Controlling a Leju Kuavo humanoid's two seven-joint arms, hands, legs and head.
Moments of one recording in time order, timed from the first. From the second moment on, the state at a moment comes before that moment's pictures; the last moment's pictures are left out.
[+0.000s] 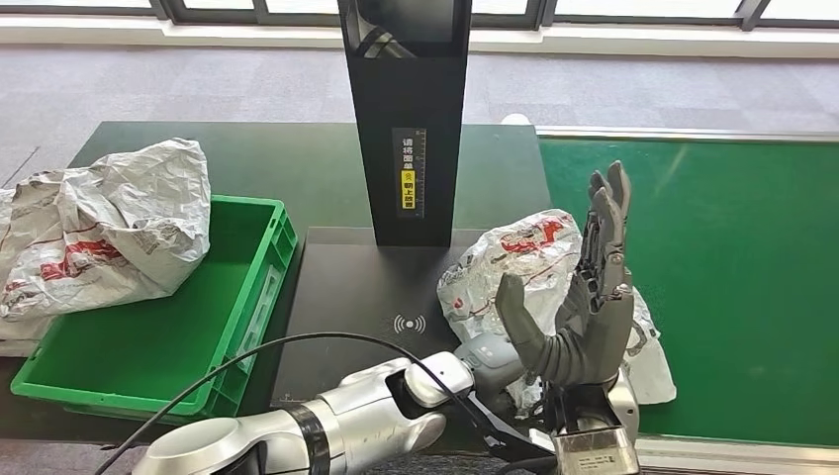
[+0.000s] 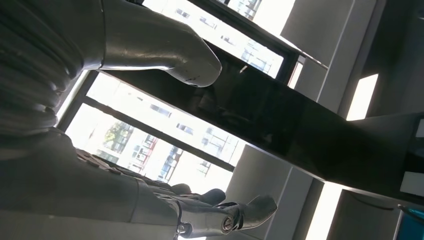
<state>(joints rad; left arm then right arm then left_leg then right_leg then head) -0.77 -0.36 -1.40 -0.53 -0.59 0.06 0.11 -0.05 0.21 0.32 -1.85 0.45 -0.31 -0.70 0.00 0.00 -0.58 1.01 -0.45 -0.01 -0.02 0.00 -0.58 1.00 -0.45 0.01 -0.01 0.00</state>
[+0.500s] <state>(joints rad) -0.77 -0.36 -1.40 -0.52 -0.56 0.17 0.10 -0.05 0.20 0.32 -1.85 0.45 -0.31 -0.70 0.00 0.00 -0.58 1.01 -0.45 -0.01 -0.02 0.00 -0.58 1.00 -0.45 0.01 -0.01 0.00</state>
